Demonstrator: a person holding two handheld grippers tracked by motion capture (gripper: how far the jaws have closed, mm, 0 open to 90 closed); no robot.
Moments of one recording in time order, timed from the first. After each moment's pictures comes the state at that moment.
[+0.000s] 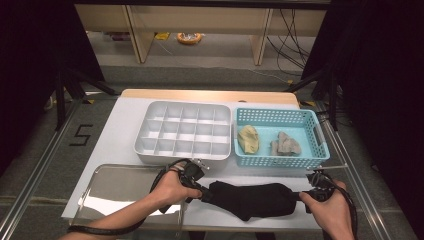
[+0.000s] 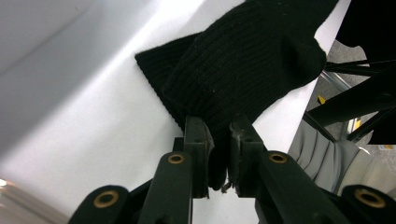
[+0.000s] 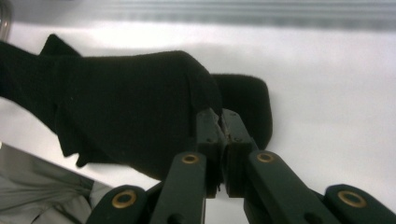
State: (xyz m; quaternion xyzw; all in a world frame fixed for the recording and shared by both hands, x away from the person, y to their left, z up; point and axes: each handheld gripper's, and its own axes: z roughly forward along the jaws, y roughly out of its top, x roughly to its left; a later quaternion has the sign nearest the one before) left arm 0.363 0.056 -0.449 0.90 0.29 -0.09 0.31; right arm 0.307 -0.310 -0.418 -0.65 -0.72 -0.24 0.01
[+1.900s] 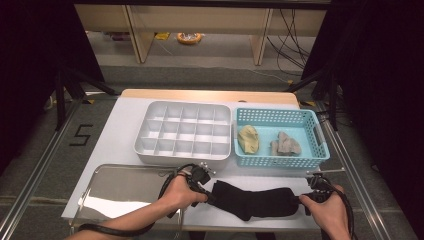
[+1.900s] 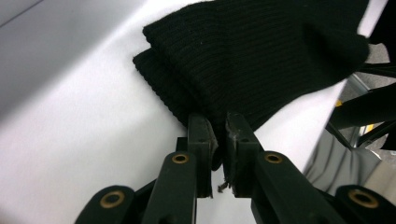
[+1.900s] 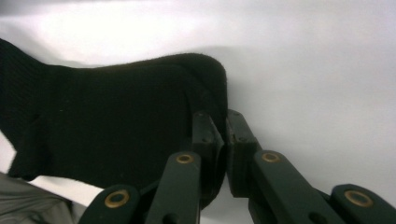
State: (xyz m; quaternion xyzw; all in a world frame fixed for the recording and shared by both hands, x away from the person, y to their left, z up) left arm 0.354 0.043 -0.465 0.90 0.33 -0.09 0.28; right arm 0.317 -0.323 -0.452 -0.67 -0.70 -0.22 0.02
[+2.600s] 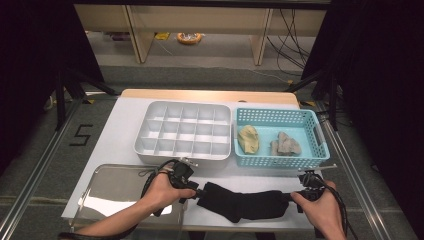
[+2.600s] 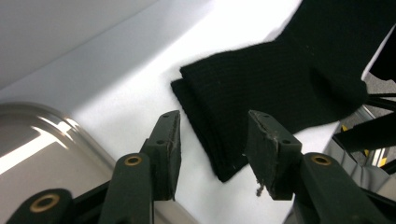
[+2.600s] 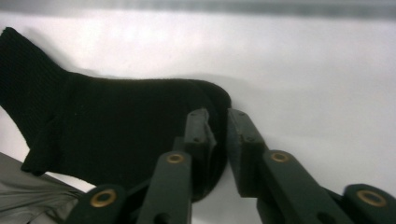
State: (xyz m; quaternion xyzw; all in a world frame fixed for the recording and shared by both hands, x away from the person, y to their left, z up) left arm 0.361 0.078 -0.458 0.88 0.36 -0.06 0.31; right arm 0.319 -0.300 -0.440 -0.64 -0.73 -0.24 0.02
